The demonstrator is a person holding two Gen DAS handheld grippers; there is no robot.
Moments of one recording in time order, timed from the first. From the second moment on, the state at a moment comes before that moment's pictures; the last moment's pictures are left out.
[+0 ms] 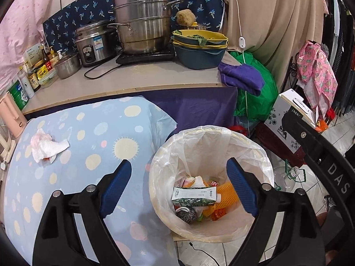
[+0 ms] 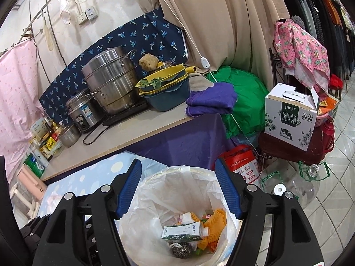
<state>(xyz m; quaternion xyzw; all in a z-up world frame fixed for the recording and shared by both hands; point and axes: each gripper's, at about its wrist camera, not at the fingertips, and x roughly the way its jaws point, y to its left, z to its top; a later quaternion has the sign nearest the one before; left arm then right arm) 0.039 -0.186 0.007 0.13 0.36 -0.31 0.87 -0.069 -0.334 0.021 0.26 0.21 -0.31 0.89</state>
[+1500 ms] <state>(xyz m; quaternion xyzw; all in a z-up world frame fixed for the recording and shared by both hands) 0.171 0.042 -0.018 -0.01 0.42 -0.13 0.90 0.092 -0.152 0.006 0.16 0.30 -0.15 0.93</state>
